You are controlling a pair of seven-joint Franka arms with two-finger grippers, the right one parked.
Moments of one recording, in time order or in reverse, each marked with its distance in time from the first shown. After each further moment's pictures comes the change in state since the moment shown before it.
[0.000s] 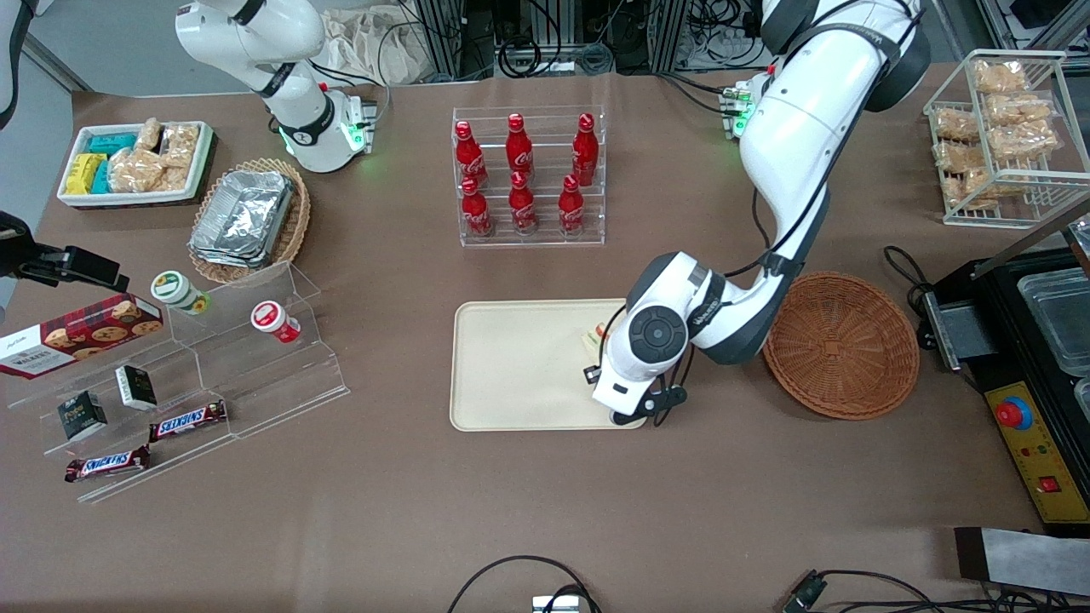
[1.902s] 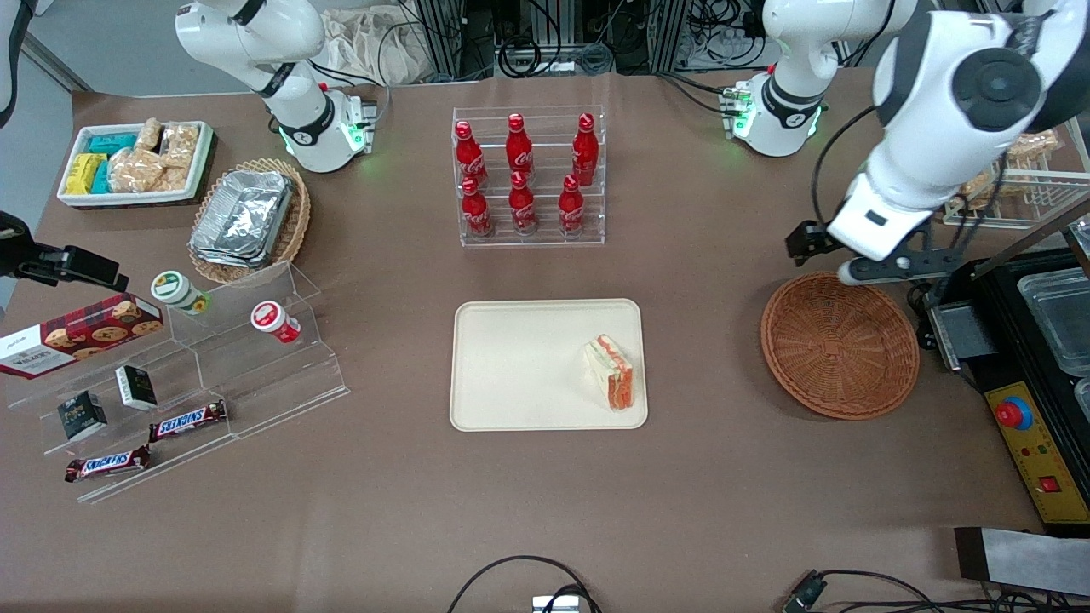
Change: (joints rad) arm 0.432 -0.939 0.028 -0.611 -0.087 -0.283 0.724
